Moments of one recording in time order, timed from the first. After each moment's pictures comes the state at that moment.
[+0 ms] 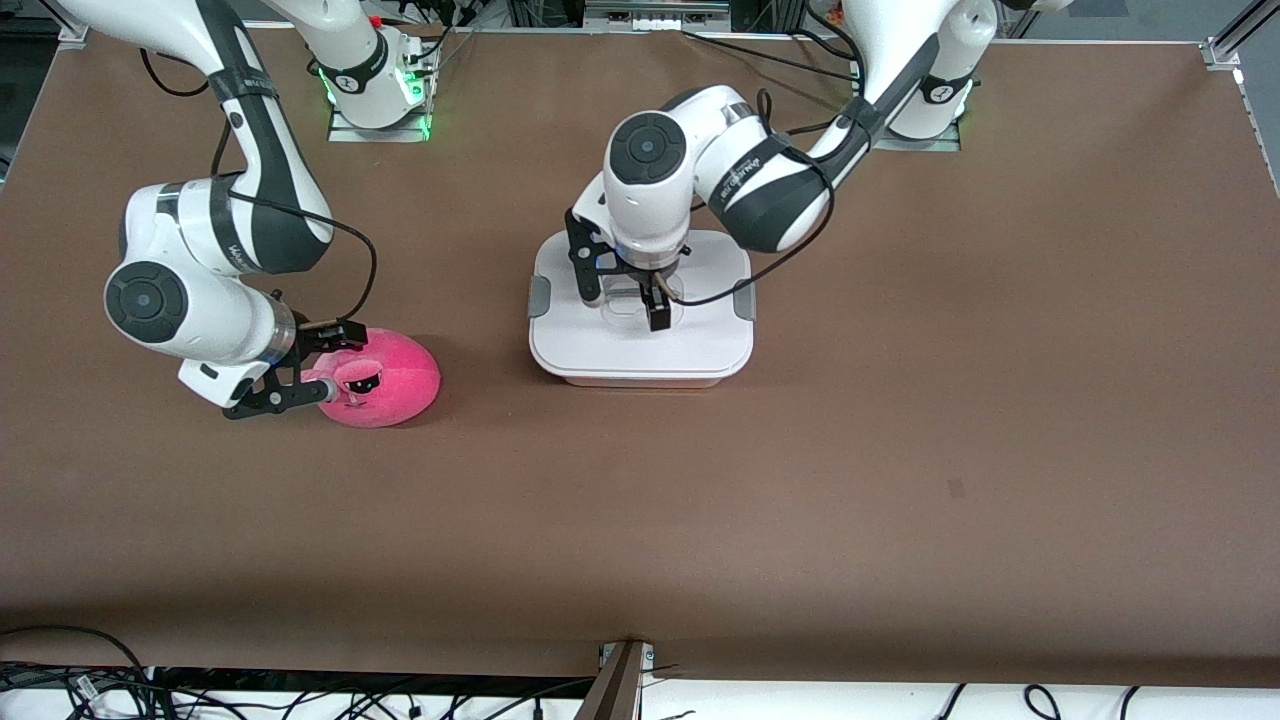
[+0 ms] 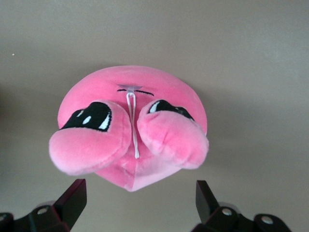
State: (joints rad) left arm -0.48 0.62 -0.42 -1.38 0.20 1.91 0.44; right arm 0.17 0.36 -0.01 -1.79 -0.02 1.96 -0.07
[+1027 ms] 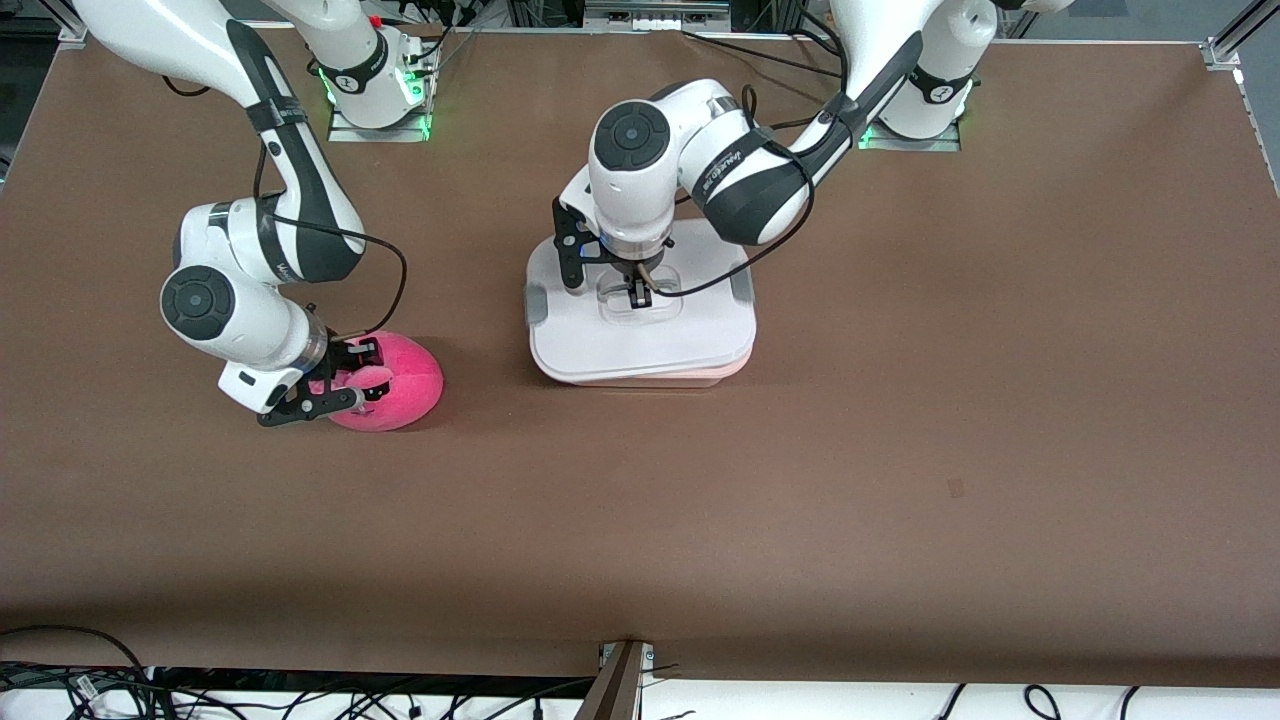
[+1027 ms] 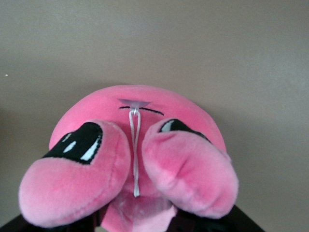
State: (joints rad) left arm -0.50 0.62 -0.42 -1.37 0.20 1.94 0.46; right arm 0.17 0.40 0.01 -1.87 -0.02 2.18 -0.07
